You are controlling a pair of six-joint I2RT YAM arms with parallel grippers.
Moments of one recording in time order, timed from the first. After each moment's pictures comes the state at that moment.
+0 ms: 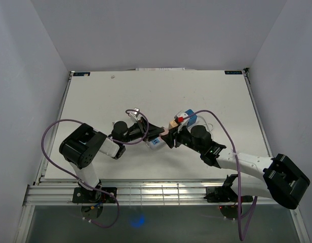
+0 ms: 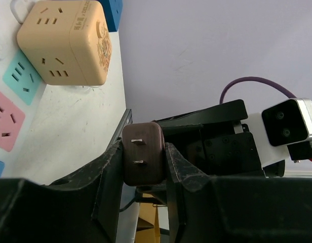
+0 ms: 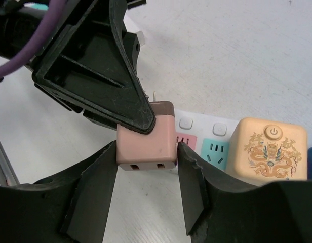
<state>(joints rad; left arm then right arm) -0.55 1.74 0.44 1.28 0.61 -1.47 0.85 1.17 0.46 0.48 -0.07 0.14</state>
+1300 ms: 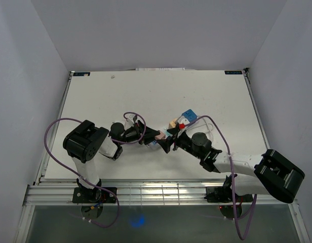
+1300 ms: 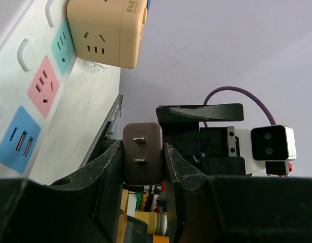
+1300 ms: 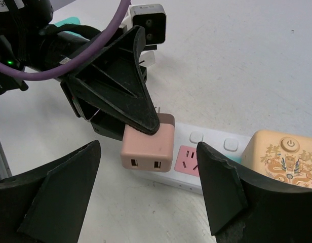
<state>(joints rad) -0.48 1.83 0.40 1.36 0.72 -1.62 0.91 1.24 0.34 0.81 -0.03 0.14</state>
